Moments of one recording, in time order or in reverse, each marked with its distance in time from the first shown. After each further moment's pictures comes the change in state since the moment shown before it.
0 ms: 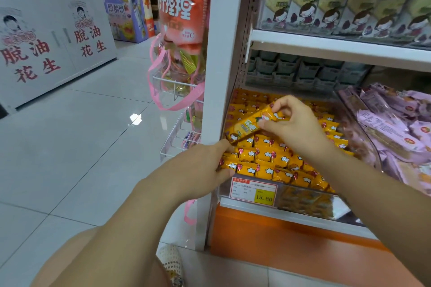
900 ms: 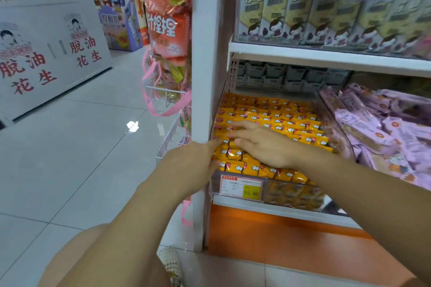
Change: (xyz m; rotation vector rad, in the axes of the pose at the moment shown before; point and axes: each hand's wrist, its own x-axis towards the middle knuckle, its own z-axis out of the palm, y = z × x) left_hand -0.003 0.013 -0.002 0.300 0.114 -0.076; right_hand -0.011 -0.012 0.005 -0.672 -0.582 -0.224
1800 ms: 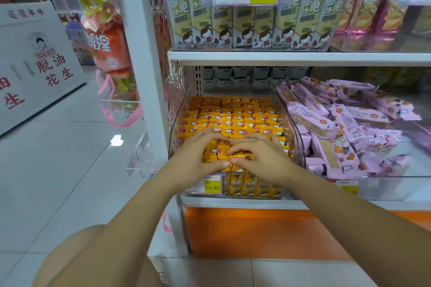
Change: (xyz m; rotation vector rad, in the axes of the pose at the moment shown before) left_hand 0.039 0.040 0.029 -0.551 0.033 0.222; right_hand -0.071 0.043 0.023 0.089 0.284 0.182
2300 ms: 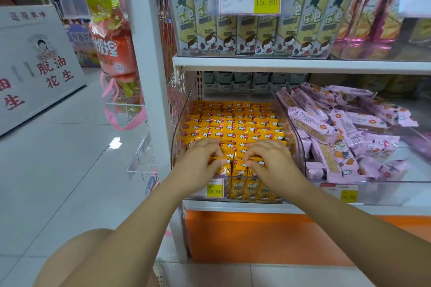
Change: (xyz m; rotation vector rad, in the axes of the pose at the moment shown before) left_hand 0.005 0.003 0.009 0.095 0.052 -0.037; right_hand -0.015 0.009 0.007 0.030 0.241 0.024
